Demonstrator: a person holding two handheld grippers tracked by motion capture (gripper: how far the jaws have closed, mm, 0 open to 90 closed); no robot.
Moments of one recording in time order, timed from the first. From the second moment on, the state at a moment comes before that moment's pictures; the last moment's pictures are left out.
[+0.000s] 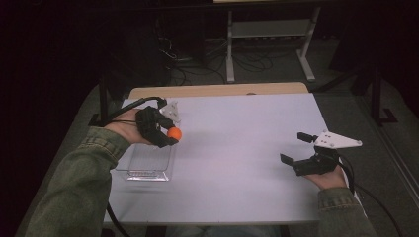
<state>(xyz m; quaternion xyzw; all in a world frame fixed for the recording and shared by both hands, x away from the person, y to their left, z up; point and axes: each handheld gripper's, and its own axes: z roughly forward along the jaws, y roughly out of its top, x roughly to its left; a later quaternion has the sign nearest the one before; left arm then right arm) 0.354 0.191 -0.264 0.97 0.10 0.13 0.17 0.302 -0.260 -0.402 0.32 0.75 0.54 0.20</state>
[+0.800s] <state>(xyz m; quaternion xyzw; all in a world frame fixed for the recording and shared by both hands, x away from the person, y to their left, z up) 0.350 0.222 -0.267 0.97 0.12 0.14 0.15 0.302 -0.260 -0.402 0.32 0.75 0.54 0.20</state>
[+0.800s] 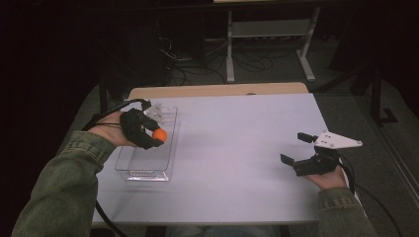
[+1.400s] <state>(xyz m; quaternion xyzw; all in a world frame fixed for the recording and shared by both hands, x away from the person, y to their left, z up) 0.350 0.220 -0.287 0.97 0.13 0.13 0.13 0.301 -0.260 -0.402 0.32 0.76 0.54 0.20</state>
